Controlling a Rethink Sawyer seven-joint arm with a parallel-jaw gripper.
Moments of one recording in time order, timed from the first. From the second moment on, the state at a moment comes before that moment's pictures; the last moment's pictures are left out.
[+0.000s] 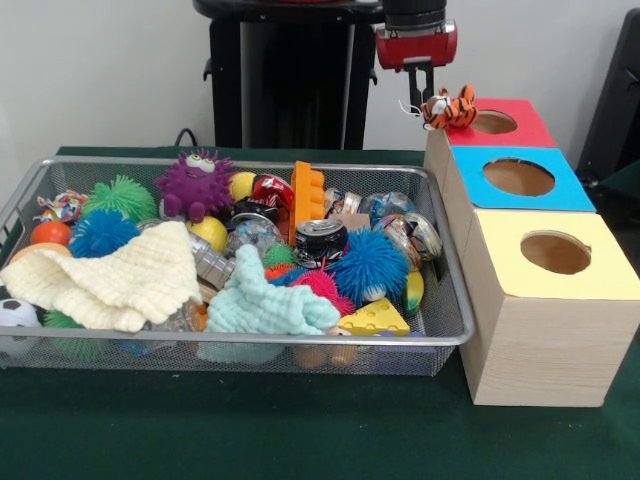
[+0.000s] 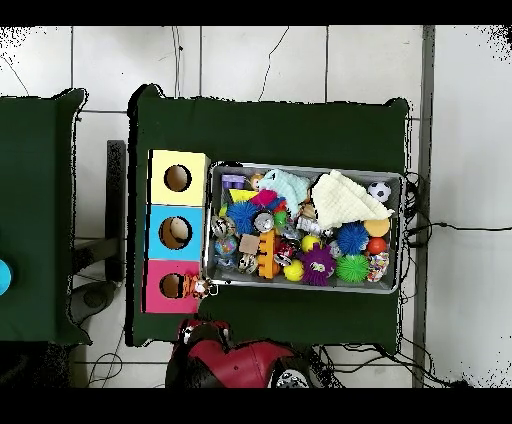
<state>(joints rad) -0.20 -0.76 0.11 2.36 -0.44 -0.20 2.18</state>
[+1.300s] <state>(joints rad) -0.07 -0.79 0.14 2.42 -0.32 -0.20 2.18</state>
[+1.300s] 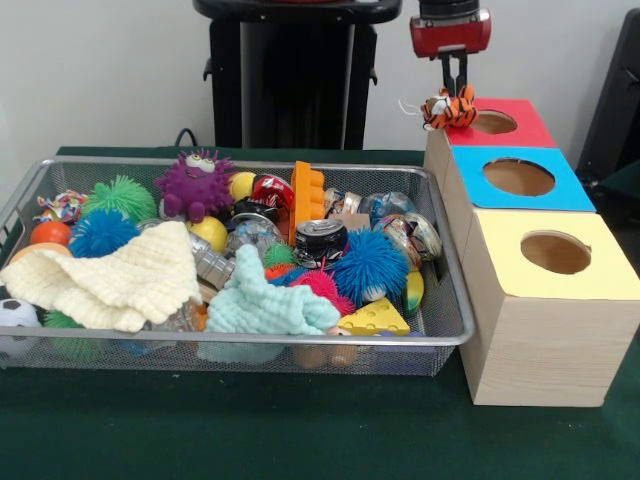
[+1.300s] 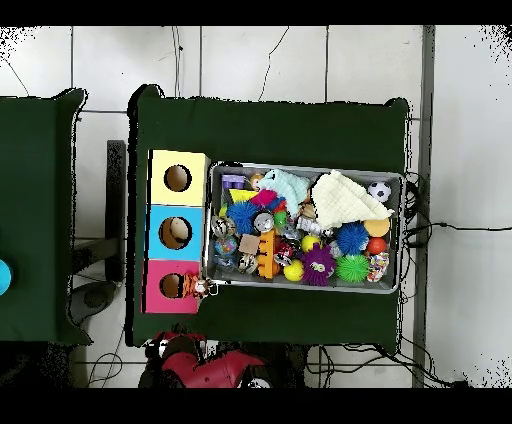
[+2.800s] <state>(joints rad) -0.35 -1.01 0.27 2.51 -0.27 -0.01 2.18</state>
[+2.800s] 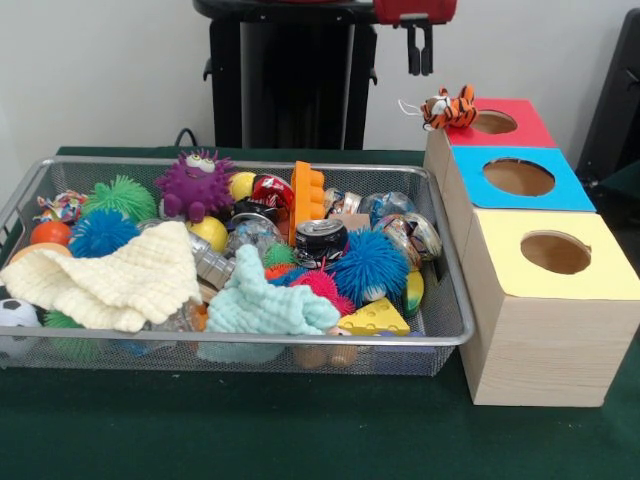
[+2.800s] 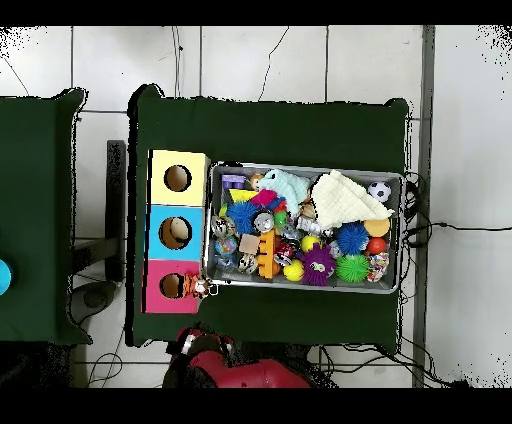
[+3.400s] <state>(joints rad) -0.46 -1.09 0.37 2.51 -0.28 0.12 2.18</state>
